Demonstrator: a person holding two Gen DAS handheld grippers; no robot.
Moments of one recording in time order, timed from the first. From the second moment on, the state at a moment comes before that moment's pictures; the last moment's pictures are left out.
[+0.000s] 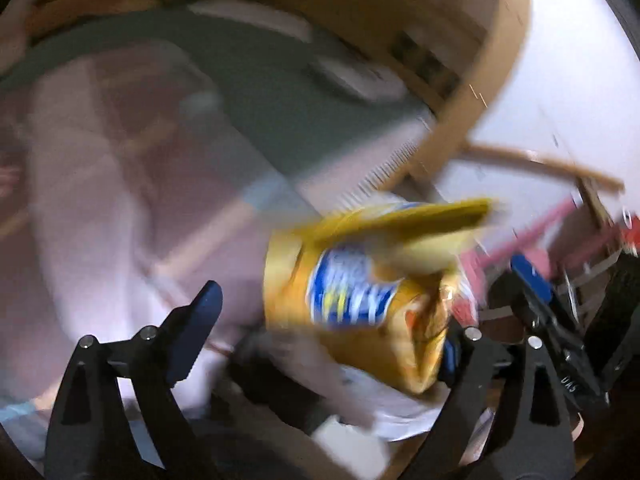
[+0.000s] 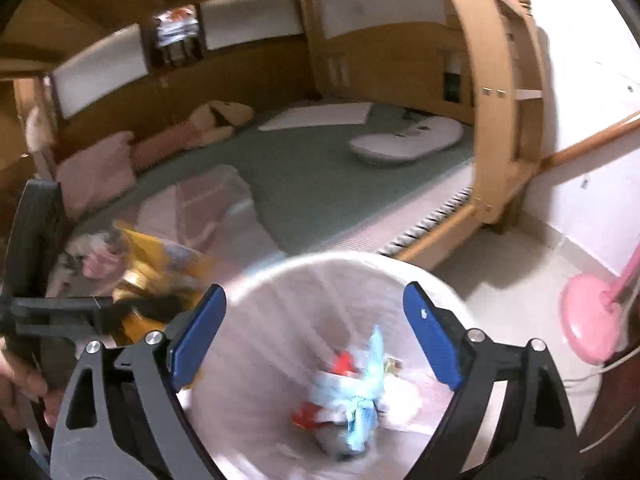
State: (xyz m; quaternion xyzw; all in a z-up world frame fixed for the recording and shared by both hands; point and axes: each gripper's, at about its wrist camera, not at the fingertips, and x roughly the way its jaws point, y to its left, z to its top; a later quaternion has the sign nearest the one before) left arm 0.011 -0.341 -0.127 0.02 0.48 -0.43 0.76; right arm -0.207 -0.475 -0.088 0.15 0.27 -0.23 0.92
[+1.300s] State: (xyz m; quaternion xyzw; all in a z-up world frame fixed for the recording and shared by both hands) left arm -0.044 -0.452 -0.130 -0.02 0.56 -0.59 0.57; right arm -0.228 -0.491 -0.113 -0.04 0.35 -0.35 0.87
